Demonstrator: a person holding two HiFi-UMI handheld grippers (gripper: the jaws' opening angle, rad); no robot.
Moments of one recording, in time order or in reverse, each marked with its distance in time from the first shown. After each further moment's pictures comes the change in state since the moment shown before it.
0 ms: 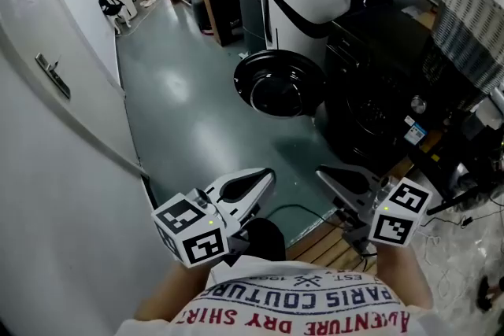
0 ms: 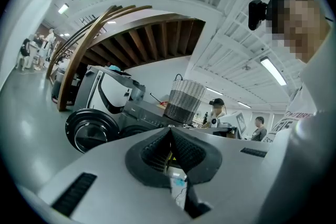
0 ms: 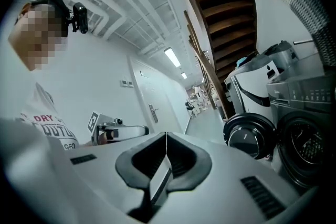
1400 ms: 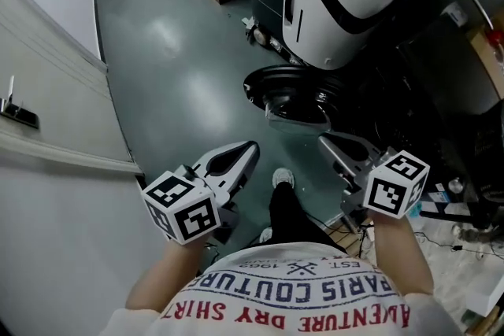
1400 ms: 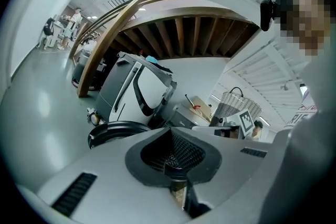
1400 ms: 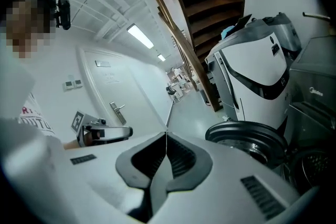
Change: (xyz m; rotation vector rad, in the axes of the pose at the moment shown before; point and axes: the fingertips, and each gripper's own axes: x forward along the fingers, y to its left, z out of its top) left arm 0.111 0.369 0.126 -0.247 0.099 0.169; right arm 0.286 -0.278 0.095 0.183 0.209 -0.156
